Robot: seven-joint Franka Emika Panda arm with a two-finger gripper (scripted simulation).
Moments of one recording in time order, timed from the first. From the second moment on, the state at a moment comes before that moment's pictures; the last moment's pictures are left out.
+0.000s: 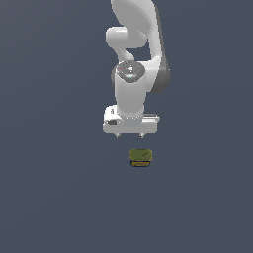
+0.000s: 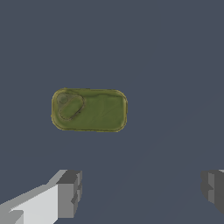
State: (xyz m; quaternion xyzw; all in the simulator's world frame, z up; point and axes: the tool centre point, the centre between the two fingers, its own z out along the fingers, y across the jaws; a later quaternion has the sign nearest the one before) arm 0.000 0.014 0.164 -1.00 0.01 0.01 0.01
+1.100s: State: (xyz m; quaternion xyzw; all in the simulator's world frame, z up) arm 0.010 0.013 0.165 -1.00 -0.02 0.00 0.00
